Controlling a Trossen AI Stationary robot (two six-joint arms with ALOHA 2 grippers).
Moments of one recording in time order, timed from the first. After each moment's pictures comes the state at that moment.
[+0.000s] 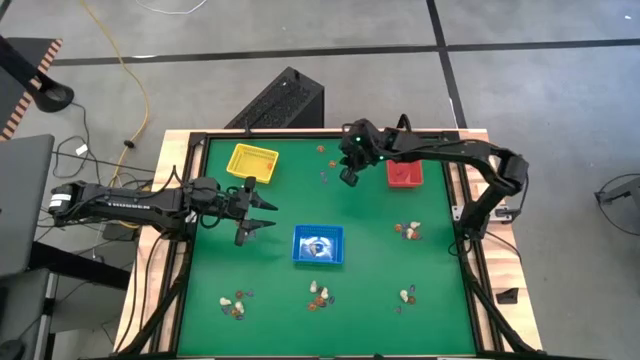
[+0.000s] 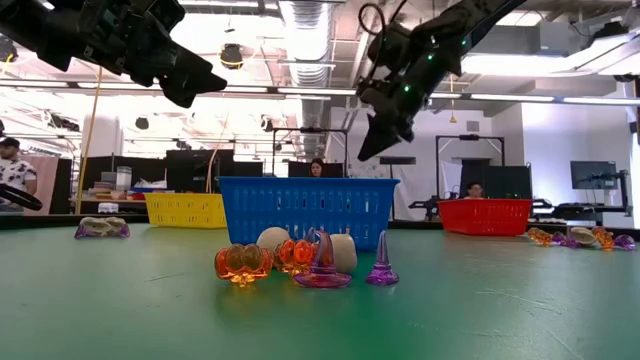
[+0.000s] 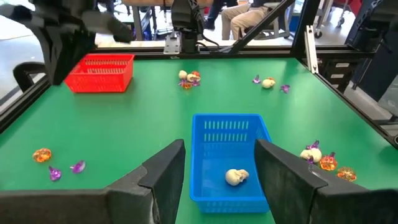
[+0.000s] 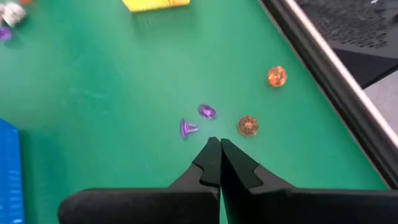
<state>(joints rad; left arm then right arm) 0.09 0.79 0.35 0.28 0.15 0.01 -0.46 1.61 1.19 -0.37 -0.06 -0.01</state>
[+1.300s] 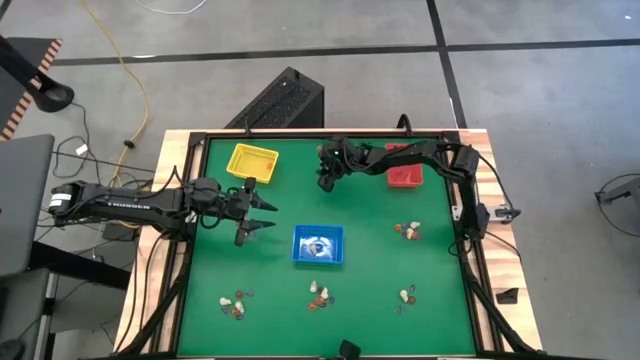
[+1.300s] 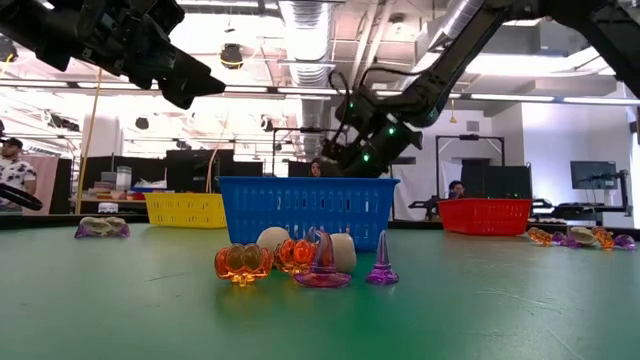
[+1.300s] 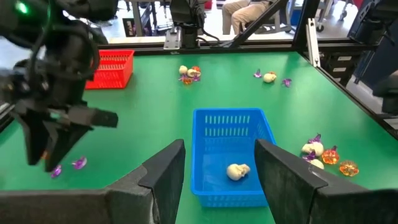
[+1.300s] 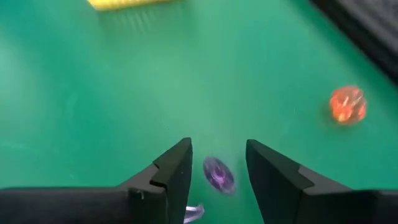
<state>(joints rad) 0.09 0.79 0.35 0.26 0.14 0.02 -0.45 2.00 1.19 0.11 -0.08 0.04</state>
